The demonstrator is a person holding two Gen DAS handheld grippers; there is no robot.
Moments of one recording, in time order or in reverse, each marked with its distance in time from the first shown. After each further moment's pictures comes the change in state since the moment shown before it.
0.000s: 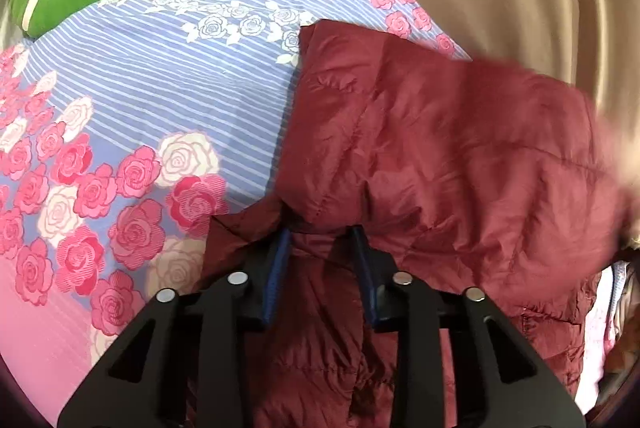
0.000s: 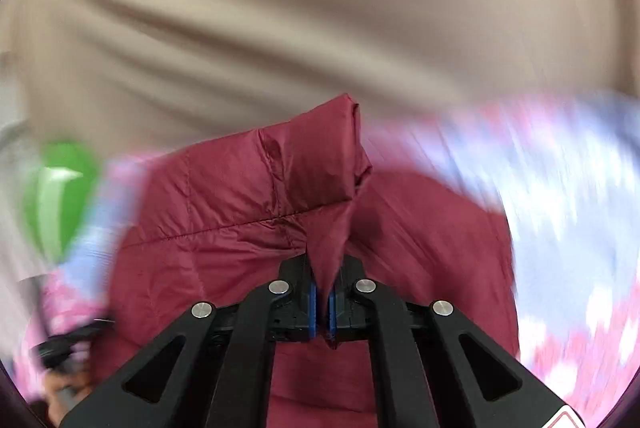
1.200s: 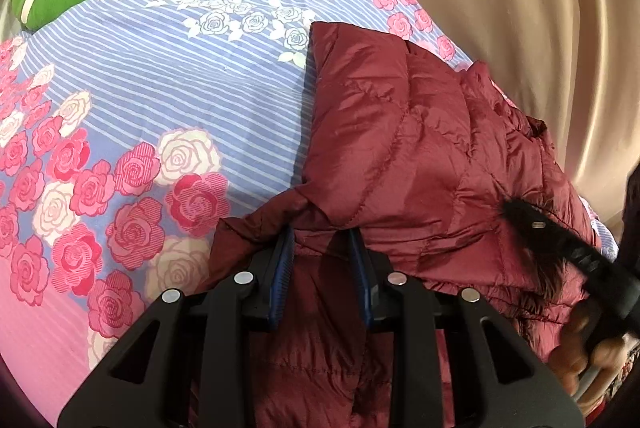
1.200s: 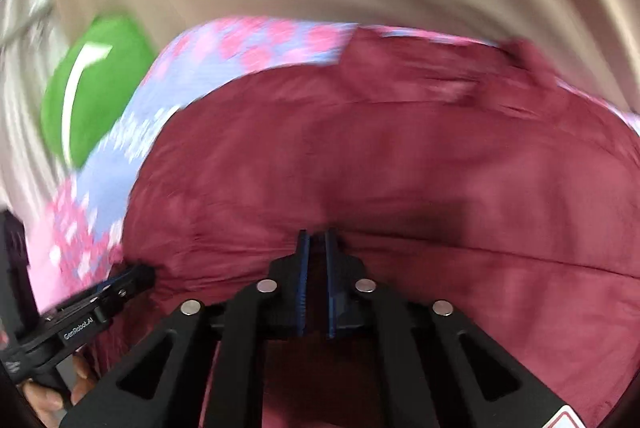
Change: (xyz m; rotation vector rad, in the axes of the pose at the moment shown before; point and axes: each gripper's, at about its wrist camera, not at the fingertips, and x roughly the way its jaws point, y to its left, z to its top) left arm 0.001 0.005 -0.001 -0.021 -0.002 -0.021; right arm 0.072 0.155 -0.031 -0.273 0.141 0.189
